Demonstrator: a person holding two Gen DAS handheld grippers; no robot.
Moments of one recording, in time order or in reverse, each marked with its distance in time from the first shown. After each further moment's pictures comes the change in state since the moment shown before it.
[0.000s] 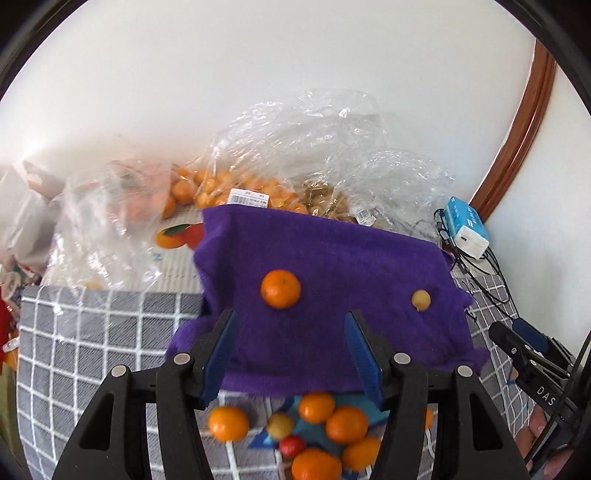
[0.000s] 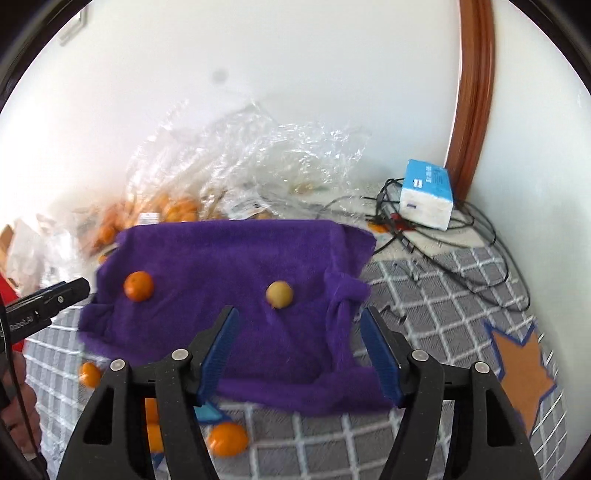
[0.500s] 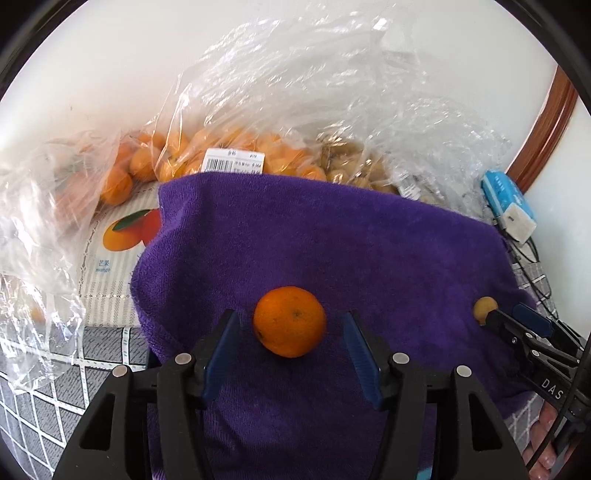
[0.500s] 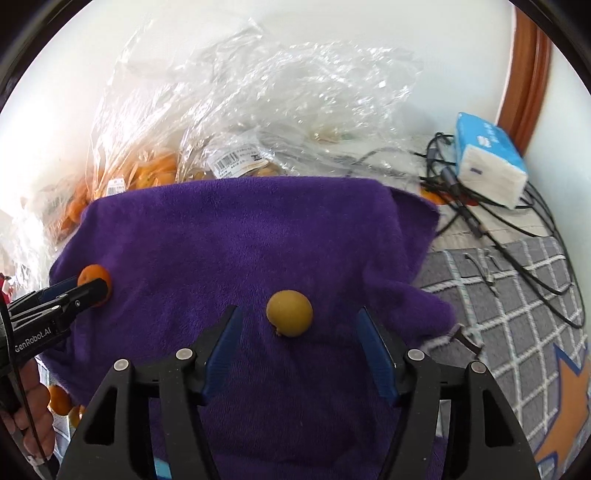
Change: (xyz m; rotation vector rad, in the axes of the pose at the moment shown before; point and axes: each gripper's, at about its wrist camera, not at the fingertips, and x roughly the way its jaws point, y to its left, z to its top) left arm 0.119 -0.004 0.023 0.035 0.130 0.026; right arm 0.117 0.009 0.020 -0.024 0.175 0.012
